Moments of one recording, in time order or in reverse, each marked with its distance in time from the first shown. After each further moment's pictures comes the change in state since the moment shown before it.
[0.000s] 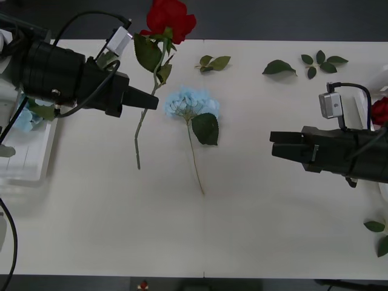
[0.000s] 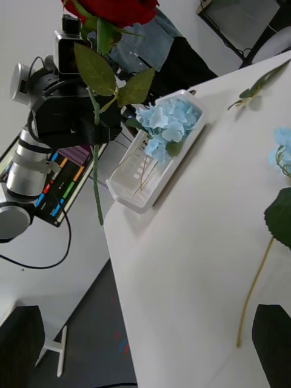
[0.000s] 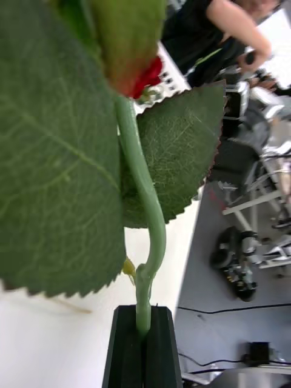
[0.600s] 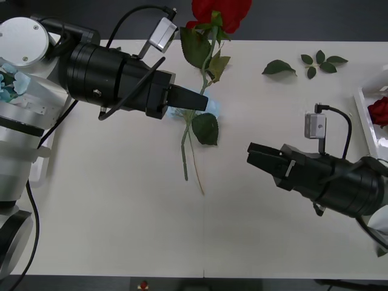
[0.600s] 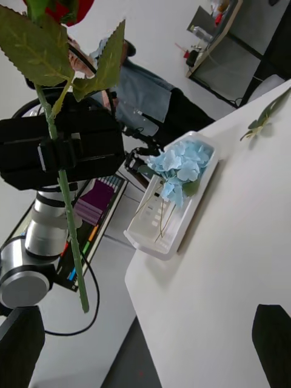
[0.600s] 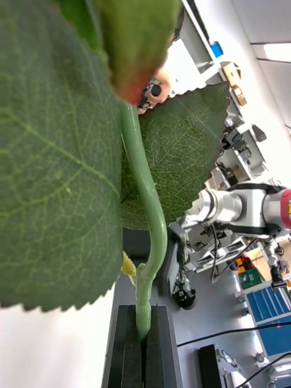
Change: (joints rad) right arm 0.221 0.182 -0.037 -0.220 0.004 -0.229 0.000; left arm -0.048 -0.084 -0.156 0.002 0.202 -0.105 -0.008
